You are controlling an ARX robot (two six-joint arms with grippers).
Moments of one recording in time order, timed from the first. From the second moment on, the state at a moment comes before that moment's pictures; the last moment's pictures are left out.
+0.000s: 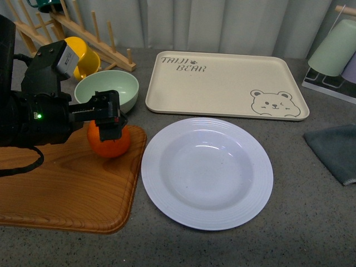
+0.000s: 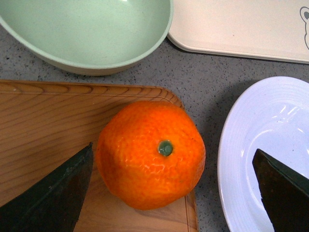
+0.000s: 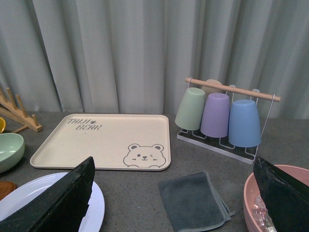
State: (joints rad) left arm -0.21 1.98 0.73 0.59 0.18 -0.21; right arm 0.00 0.00 0.01 0.00 0.00 -0.01
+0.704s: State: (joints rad) left arm -0.21 2.08 0.78 0.58 0.18 -0.12; right arm 0.00 0.00 0.01 0.00 0.00 -0.01
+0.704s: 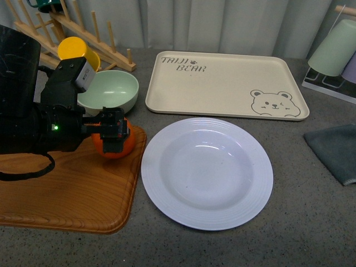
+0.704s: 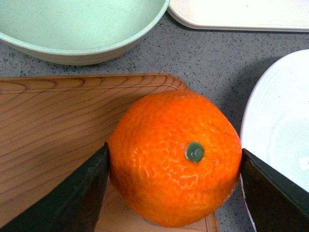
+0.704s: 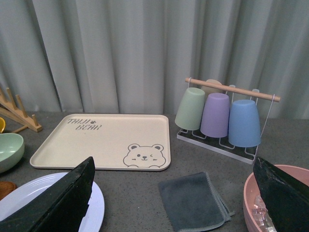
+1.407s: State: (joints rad) left arm -0.40 1.95 0.81 0.56 0.19 -0.27; right arm 0.00 0.00 0.01 0.00 0.00 -0.01
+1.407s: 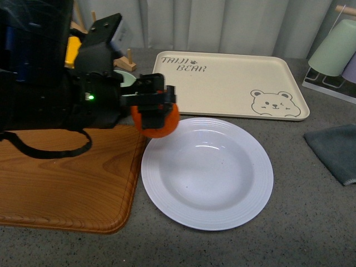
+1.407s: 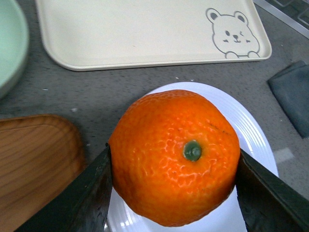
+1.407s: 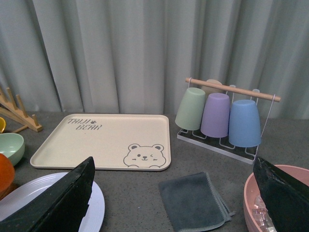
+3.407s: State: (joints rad) left arm -0.23 0.88 0.05 0.84 -0.22 -0.05; right arm 0.00 0.00 0.01 0.00 0.00 -0.01
